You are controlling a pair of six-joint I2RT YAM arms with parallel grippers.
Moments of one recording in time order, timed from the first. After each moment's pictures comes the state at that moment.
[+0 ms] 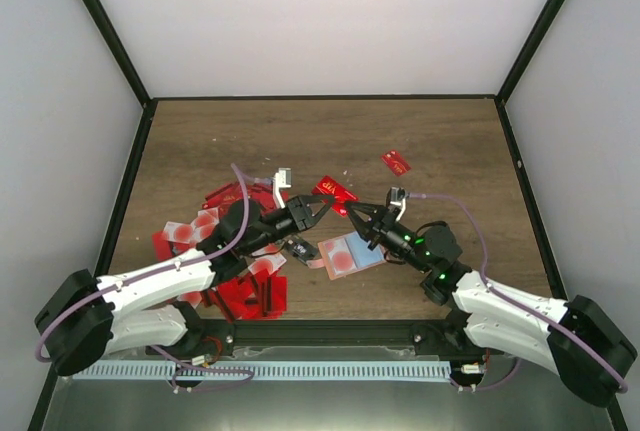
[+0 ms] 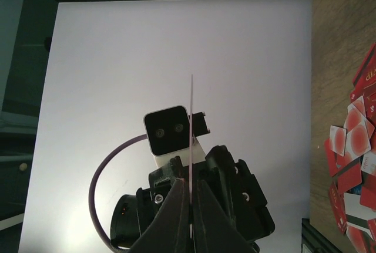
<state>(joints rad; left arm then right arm) -0.88 1.13 0.54 0.58 0.19 -1.16 0.77 0.93 0.24 0.90 -0.19 1.61</state>
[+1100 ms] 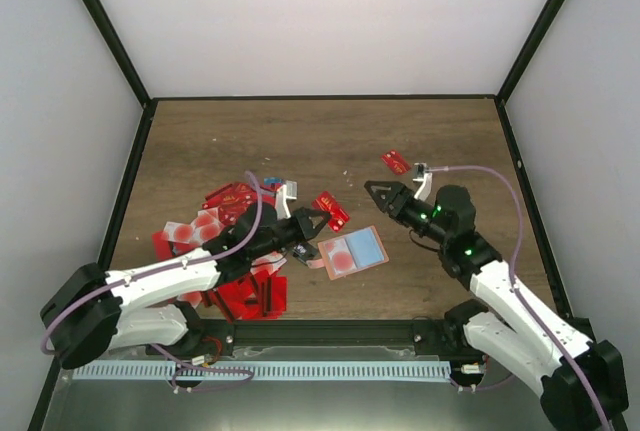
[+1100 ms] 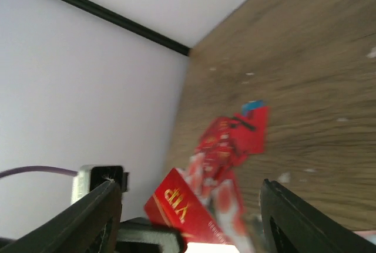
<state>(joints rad) -0.91 1.17 0.54 0.38 0.10 -1.13 0.46 0.81 0.47 0.18 -0.39 1.07</state>
